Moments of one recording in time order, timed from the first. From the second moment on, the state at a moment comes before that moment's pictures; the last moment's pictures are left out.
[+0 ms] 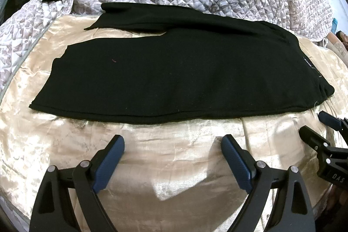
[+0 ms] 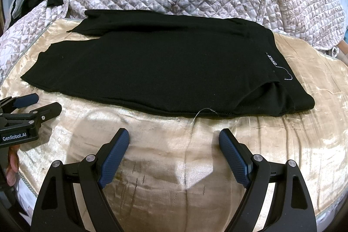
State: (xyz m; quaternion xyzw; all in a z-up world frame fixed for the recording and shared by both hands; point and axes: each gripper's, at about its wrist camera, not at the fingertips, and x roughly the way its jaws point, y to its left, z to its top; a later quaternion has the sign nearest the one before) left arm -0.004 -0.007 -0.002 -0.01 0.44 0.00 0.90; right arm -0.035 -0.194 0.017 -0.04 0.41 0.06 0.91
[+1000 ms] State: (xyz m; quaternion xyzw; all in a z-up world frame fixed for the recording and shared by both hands) left arm -0.003 -0.009 -0.002 0.00 0.44 0.00 0.90; right arm -0.035 -0.195 0.015 -0.04 0.40 0.06 0.91
